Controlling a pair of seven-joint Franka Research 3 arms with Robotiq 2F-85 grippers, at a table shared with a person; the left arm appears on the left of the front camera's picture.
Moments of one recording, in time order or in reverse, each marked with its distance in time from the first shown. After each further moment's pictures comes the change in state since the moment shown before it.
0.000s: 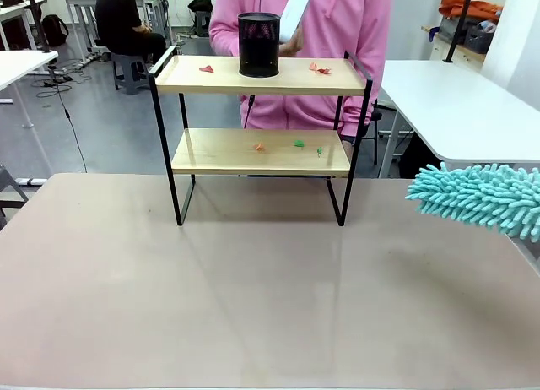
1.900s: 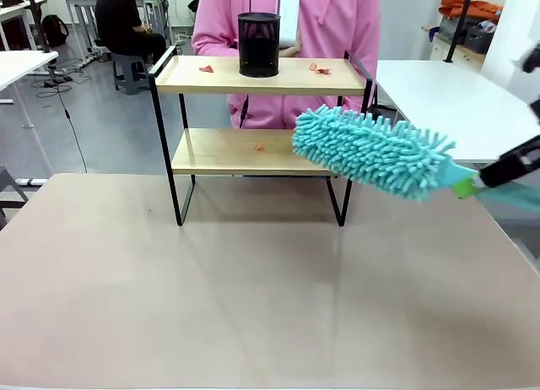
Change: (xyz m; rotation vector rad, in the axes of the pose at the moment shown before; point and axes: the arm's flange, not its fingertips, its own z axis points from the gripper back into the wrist) left arm 0.000 0.000 0.000 0.001 0.002 0.000; right arm 0.076 0.179 -0.186 -0.519 -0.117 0.605
